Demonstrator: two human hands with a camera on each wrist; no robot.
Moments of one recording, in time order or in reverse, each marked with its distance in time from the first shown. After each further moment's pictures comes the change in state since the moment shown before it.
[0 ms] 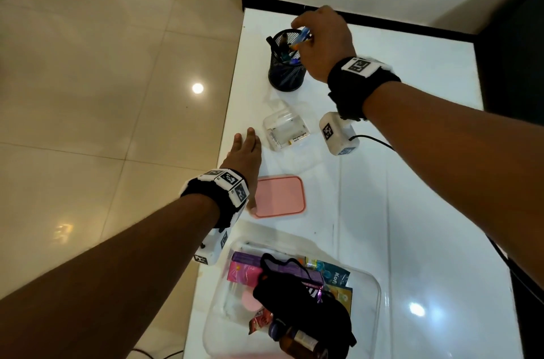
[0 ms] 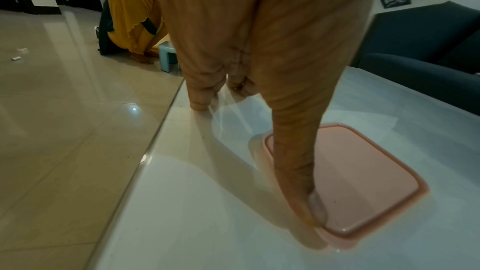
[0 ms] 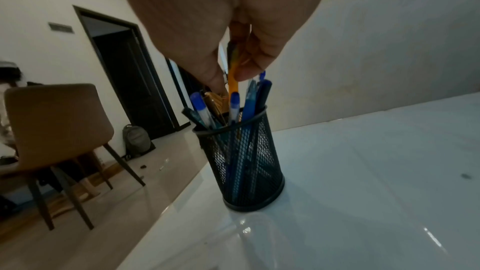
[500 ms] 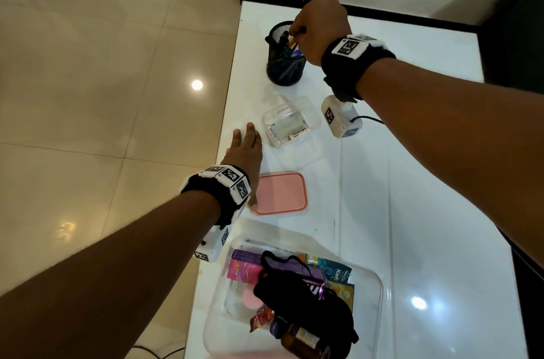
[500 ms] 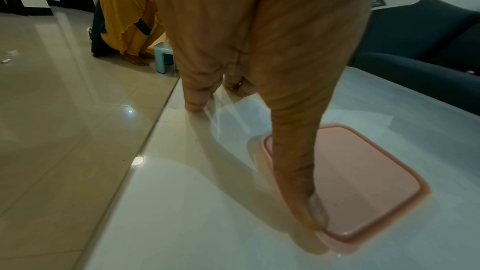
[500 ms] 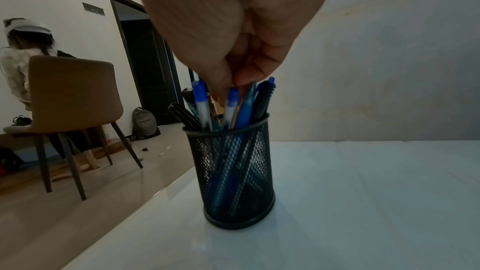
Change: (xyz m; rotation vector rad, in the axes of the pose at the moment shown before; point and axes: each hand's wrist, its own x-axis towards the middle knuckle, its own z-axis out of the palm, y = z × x) left_hand 0.012 0.000 0.009 0.026 -0.010 -0.002; right_hand 0.021 -0.012 -0.009 -0.223 -0.159 0.005
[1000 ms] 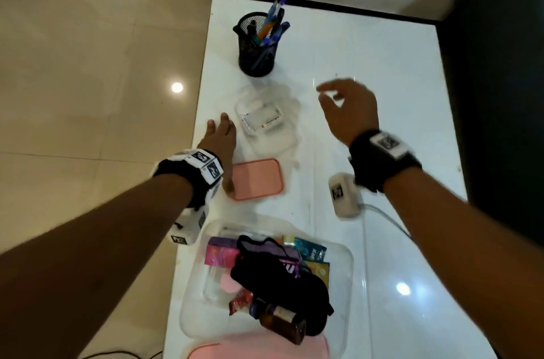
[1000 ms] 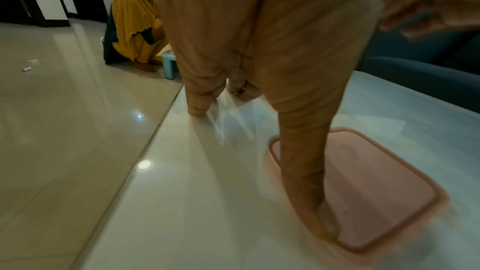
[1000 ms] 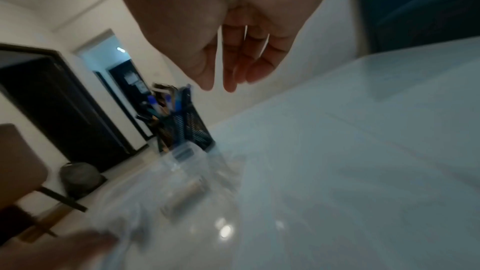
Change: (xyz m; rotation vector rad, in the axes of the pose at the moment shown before) left_hand -0.011 0.011 -0.015 0.089 -0.010 0.002; right_hand -0.183 0.074 0.036 0.416 0.272 0.186
